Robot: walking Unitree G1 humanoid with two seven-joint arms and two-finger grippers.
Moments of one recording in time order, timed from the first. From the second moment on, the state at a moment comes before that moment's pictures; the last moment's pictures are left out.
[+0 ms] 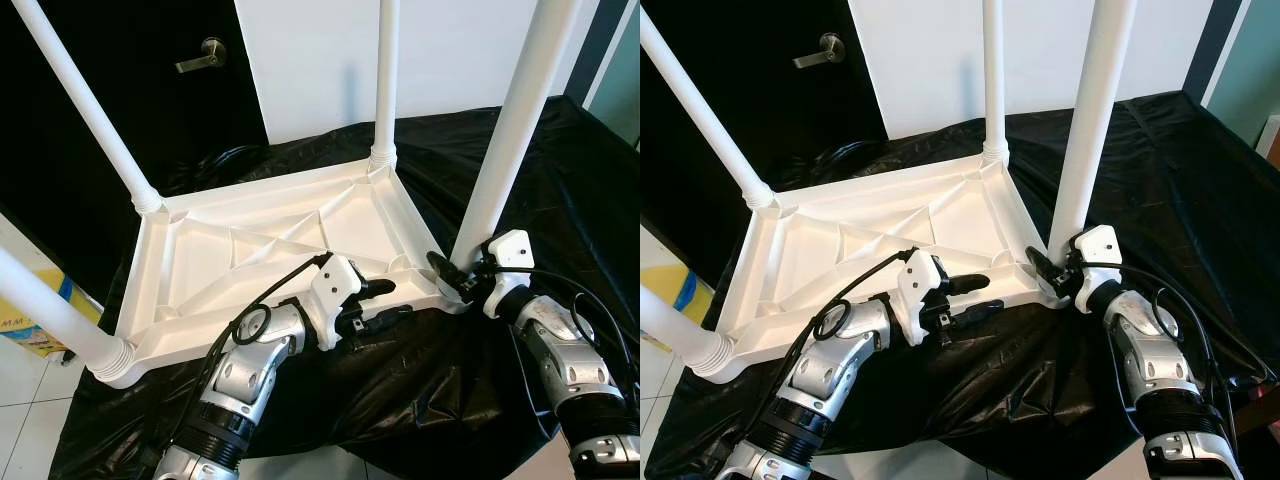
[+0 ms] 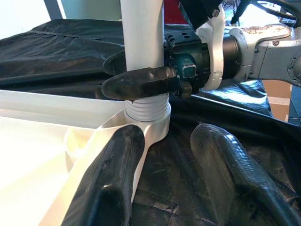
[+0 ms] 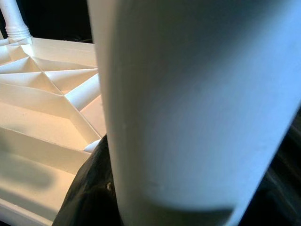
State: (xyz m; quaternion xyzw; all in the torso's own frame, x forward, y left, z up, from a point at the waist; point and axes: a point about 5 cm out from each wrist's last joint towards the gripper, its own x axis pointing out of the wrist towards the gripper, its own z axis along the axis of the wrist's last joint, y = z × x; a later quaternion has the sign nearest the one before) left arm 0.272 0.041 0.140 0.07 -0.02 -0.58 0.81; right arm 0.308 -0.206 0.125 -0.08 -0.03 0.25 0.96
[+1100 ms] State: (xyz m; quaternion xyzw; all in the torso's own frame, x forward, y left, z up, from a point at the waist) left arm 0.268 0.044 0.139 0.07 -0.01 -0.58 0.81; right arm 0.290 -0.160 0.112 0.01 -0.04 -0.11 0.99
